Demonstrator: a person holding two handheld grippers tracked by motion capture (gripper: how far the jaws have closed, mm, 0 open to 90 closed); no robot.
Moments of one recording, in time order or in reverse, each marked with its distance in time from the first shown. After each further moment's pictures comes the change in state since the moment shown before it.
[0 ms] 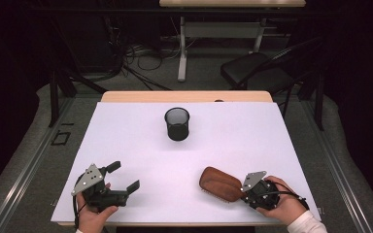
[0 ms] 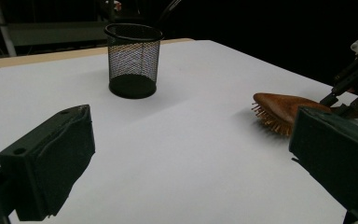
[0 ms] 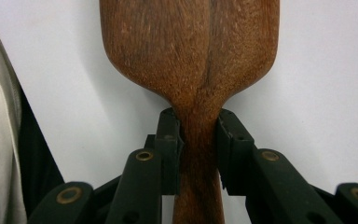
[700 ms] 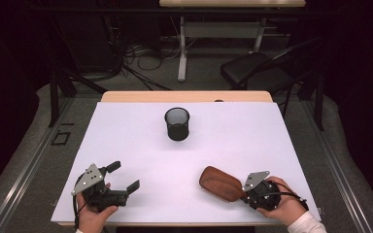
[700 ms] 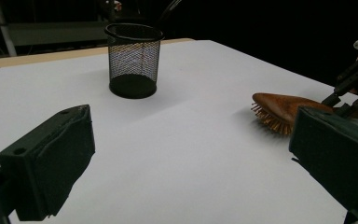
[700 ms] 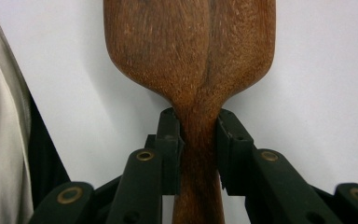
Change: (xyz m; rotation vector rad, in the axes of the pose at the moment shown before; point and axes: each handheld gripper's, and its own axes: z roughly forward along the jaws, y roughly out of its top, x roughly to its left) left arm 0.000 0.000 0.000 0.001 0.006 0.001; right arm 0.000 -0.003 -0.002 -0.036 0.014 0.028
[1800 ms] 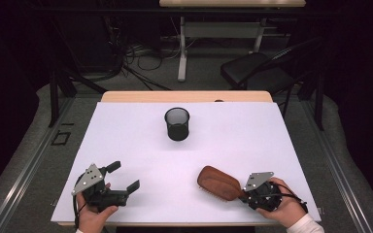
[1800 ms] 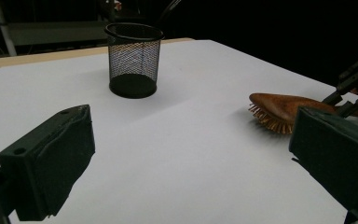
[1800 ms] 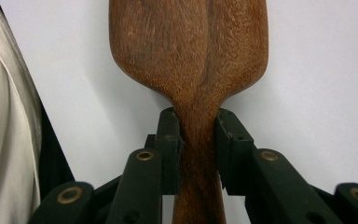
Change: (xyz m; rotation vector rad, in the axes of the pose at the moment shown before) left arm 0.000 0.000 0.000 0.001 -0.002 0.000; right arm 0.002 -0.002 -0.003 -0.076 0.007 0.028
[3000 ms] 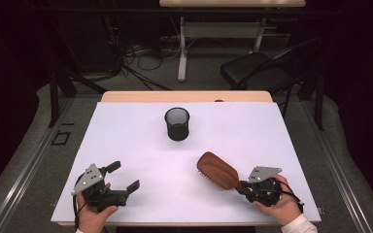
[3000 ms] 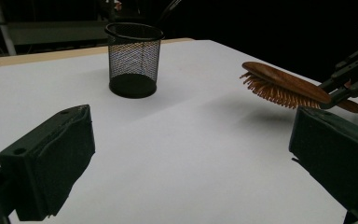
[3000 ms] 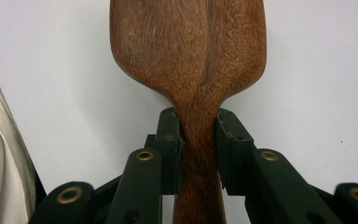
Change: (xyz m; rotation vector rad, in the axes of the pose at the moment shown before) left arm 0.001 0.000 0.000 0.003 -0.003 -0.002; right arm -0.007 0.005 -0.004 -0.166 -0.044 0.121
